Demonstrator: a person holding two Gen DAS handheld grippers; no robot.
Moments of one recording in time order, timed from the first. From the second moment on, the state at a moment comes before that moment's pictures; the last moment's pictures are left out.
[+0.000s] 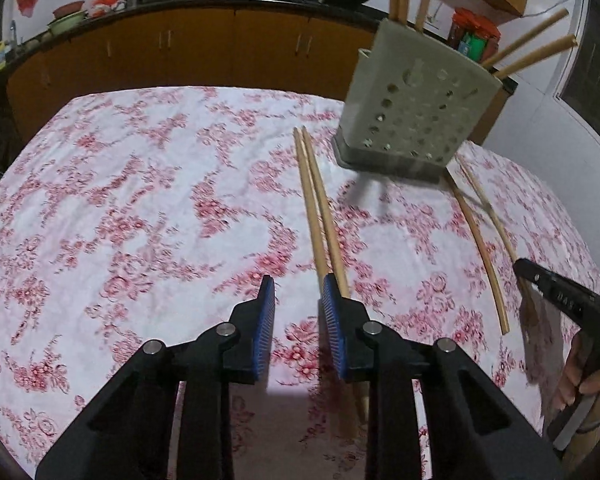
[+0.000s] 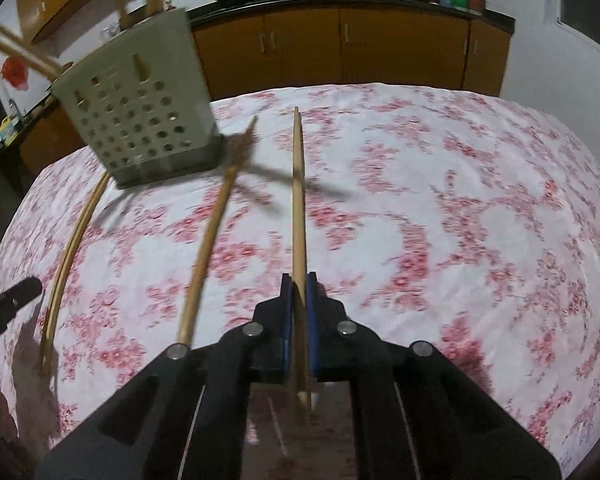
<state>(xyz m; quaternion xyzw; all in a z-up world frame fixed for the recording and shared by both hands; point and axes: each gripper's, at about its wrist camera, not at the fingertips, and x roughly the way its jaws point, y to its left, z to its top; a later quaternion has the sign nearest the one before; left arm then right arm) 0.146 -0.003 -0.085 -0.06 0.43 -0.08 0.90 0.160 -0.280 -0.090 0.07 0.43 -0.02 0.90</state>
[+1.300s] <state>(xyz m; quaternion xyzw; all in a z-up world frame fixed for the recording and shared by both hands) 0.177 0.024 -0.096 -0.01 0.43 -0.01 0.90 0.165 -0.287 -0.091 0.06 0.42 -0.04 0.91</state>
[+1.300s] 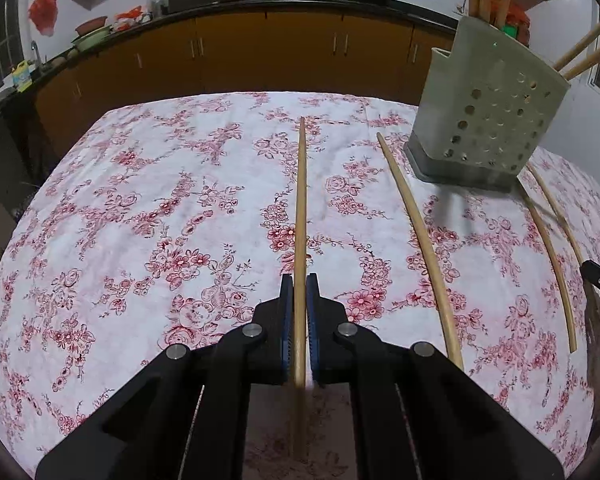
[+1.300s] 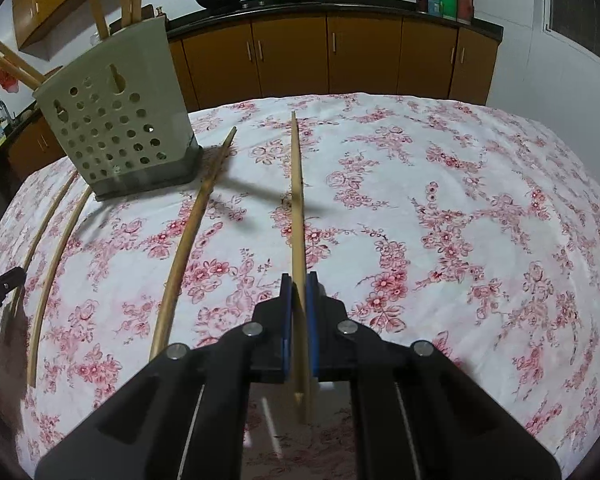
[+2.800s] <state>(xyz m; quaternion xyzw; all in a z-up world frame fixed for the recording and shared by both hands) 0.166 0.022 -0.096 0.00 0.43 -0.02 0.90 0.166 -0.288 -0.092 0.05 0.42 -0.04 0.91</state>
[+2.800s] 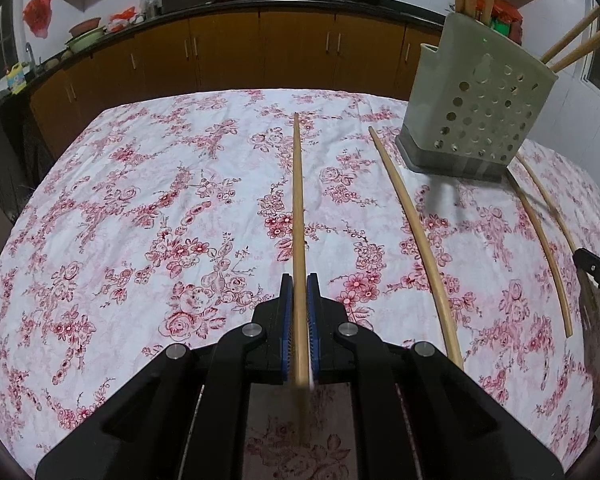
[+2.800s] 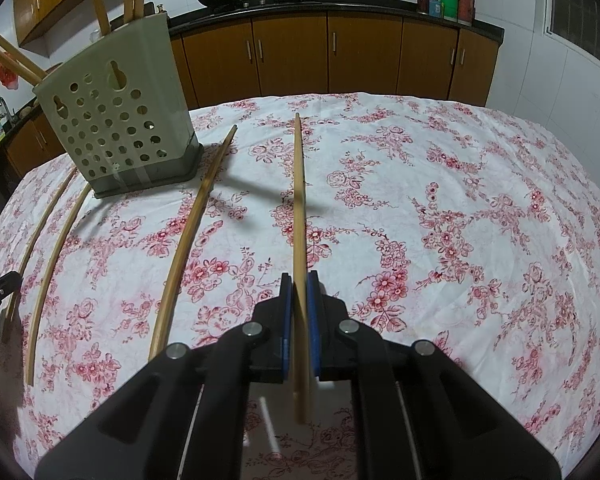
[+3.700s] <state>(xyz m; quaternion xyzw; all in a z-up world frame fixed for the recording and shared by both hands) 0.149 0.027 -0.044 -0.01 0.36 -0.03 0.93 0.142 -0.293 -0.047 0.05 0.36 -0.04 0.93</state>
